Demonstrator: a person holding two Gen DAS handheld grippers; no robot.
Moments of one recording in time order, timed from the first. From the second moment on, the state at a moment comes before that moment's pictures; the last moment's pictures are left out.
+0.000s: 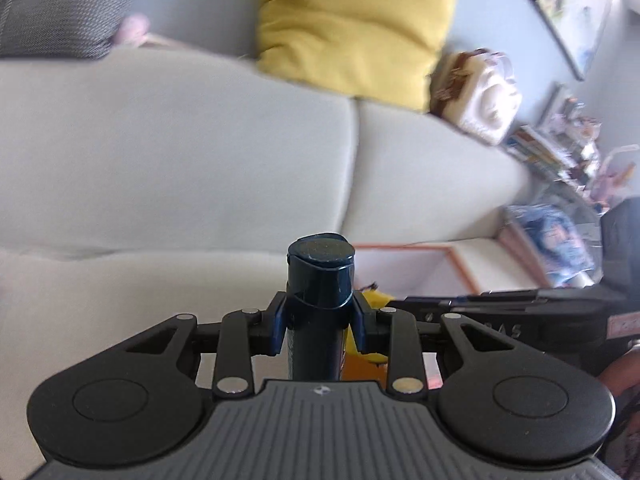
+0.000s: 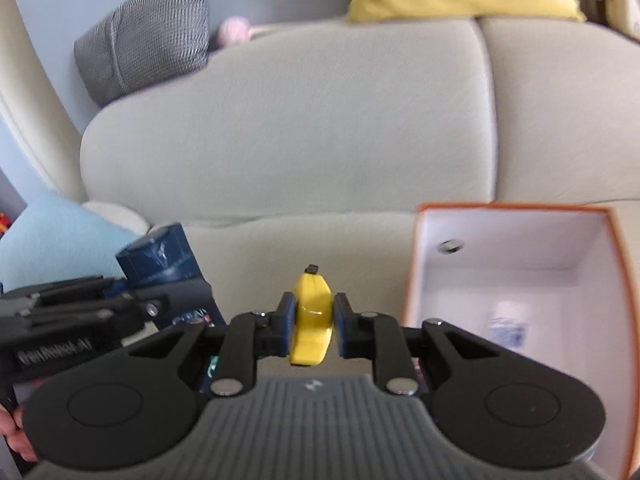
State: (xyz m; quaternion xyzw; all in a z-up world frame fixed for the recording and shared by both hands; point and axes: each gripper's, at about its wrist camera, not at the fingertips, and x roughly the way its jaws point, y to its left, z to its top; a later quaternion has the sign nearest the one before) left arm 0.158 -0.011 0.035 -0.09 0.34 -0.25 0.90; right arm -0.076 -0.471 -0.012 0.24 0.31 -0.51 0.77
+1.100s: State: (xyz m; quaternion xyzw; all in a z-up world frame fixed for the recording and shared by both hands) left arm 0.232 -0.192 -0.036 -0.04 0.43 -0.37 0.83; right arm -0.231 -0.519 -0.083 0.28 0.42 -0.56 0.66
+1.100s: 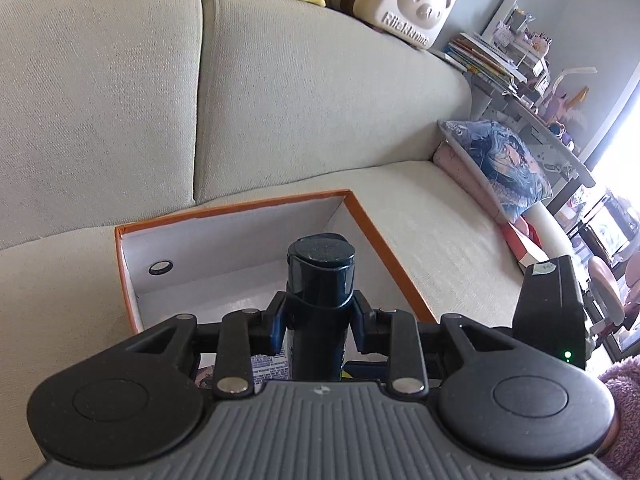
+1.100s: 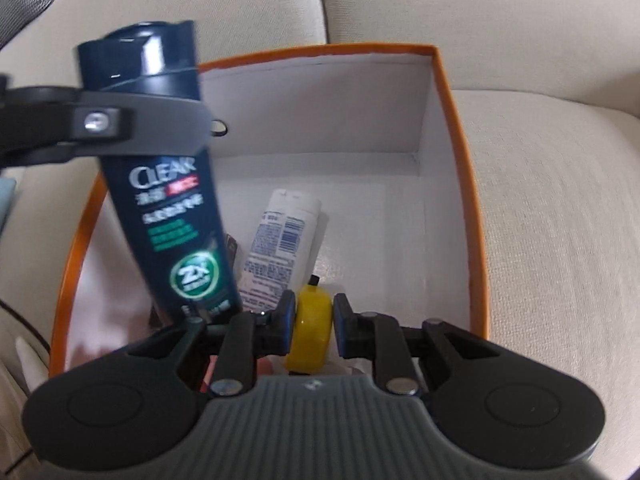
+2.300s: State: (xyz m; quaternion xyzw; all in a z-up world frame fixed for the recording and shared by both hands) left arm 0.258 -0.272 -0.099 -0.12 0.55 -0.34 0.75; right arm -0.306 -0.470 -0.016 0.23 0.23 -0.72 0.61
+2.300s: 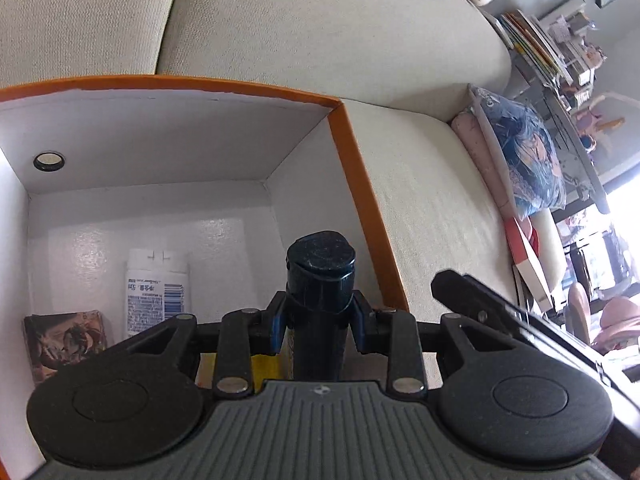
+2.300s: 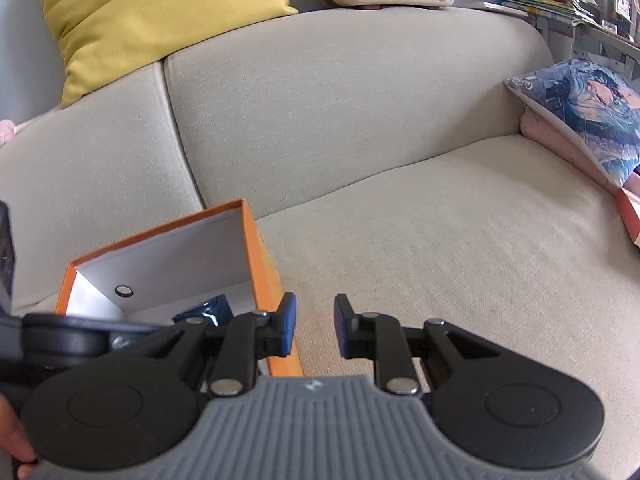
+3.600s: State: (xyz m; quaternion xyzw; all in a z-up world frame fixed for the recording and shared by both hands) left arm 0.133 -0.124 0.047 0.00 0.36 -0.24 0.90; right arm -0.216 -0.405 0.008 0.21 0.25 -0.64 0.69
